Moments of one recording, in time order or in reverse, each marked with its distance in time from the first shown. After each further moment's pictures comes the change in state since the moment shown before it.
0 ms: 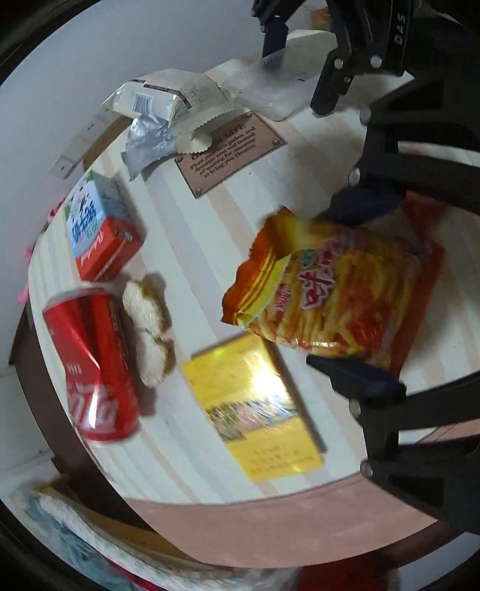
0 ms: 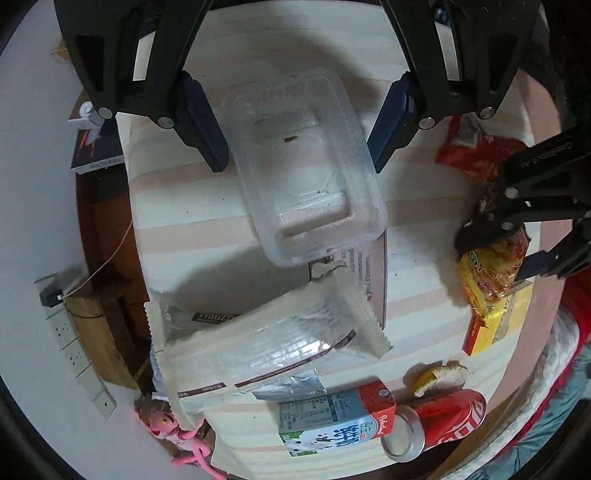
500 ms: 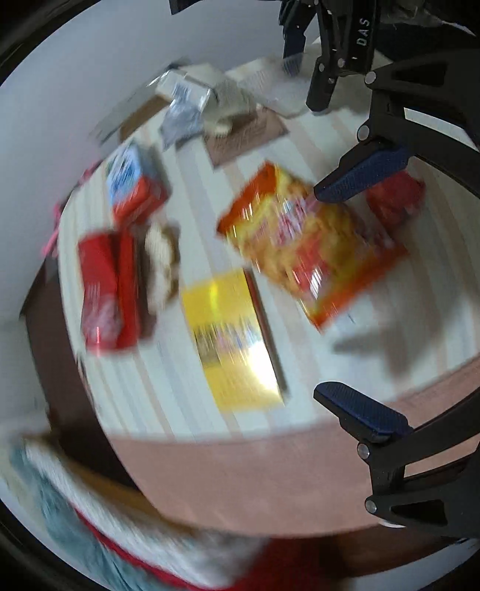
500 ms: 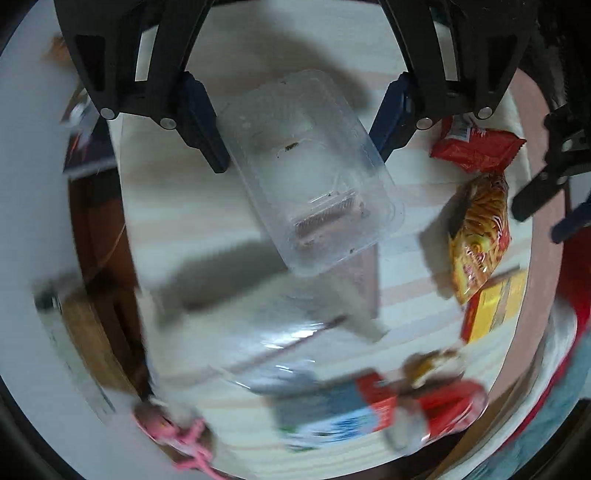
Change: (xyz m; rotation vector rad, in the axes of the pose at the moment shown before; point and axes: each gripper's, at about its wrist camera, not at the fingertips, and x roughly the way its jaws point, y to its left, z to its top) left arm -0.029 0.030 -0.017 -0.092 -0.062 0.029; right arm -0.008 -0.011 0.017 0.072 0.015 0.069
